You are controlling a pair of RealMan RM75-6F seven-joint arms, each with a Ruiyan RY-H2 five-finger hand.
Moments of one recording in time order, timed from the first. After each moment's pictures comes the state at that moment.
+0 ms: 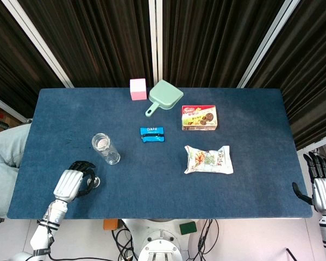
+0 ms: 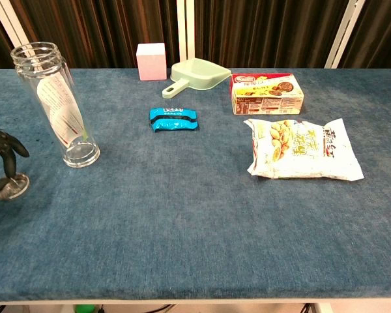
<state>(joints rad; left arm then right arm) -0.25 -1.51 0.01 -1.42 1.53 1.32 -0.01 0.03 -1.31 0.07 -1.22 -1.51 1.54 0.26</state>
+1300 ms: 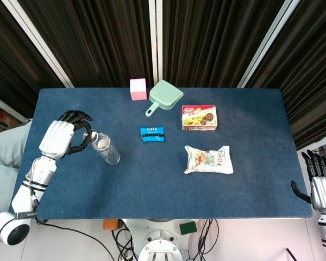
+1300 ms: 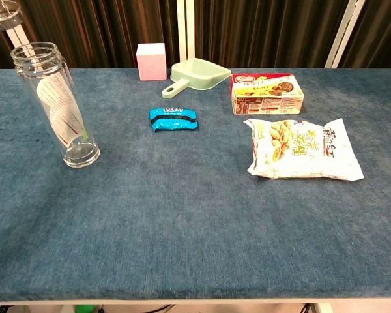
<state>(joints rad) -0.49 -1.11 -0.25 -1.81 1.36 1.17 -0.01 0.04 -1.29 0.07 -1.25 -1.52 1.54 0.23</state>
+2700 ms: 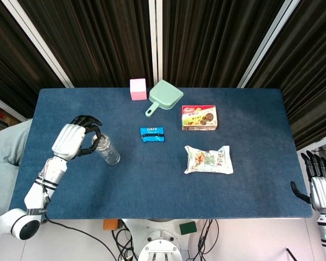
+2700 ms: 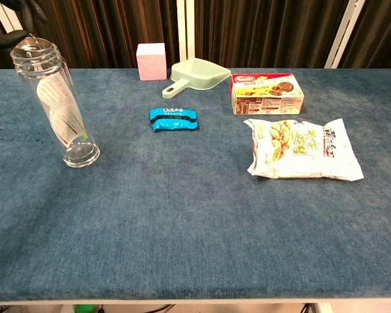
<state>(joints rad) -0.54 -1.21 -0.21 -1.73 1.35 1.16 -0.02 0.04 -1.30 0.07 -1.24 -1.51 1.52 0.23</state>
